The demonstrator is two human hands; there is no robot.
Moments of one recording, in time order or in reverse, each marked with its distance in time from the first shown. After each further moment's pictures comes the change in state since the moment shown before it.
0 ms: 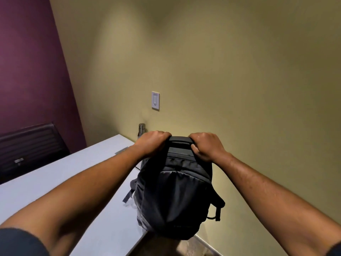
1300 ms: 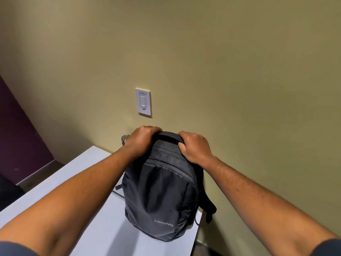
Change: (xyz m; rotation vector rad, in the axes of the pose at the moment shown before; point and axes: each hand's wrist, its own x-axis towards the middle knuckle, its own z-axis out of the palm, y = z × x) left_hand 0.255 -0.251 0.189 -0.374 0.078 -0.001; right_hand 0.267 0.066 0.228 0.204 -0.008 0.351
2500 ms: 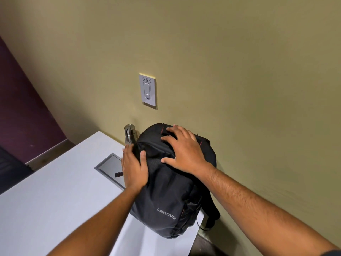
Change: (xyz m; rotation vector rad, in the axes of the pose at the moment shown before) left_hand -0.075 -0.009 0.133 -0.403 0.390 -0.796; right_hand 0.018 -0.003 0.050 0.004 -0.087 -0.243
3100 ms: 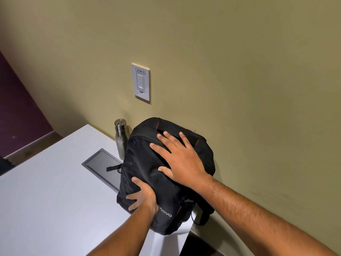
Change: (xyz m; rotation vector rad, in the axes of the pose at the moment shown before) left_hand -0.062 -0.007 0.082 -0.458 0.022 -1.330; right_hand -0.023 0.008 0.016 -0.253 -0.046 -0.188
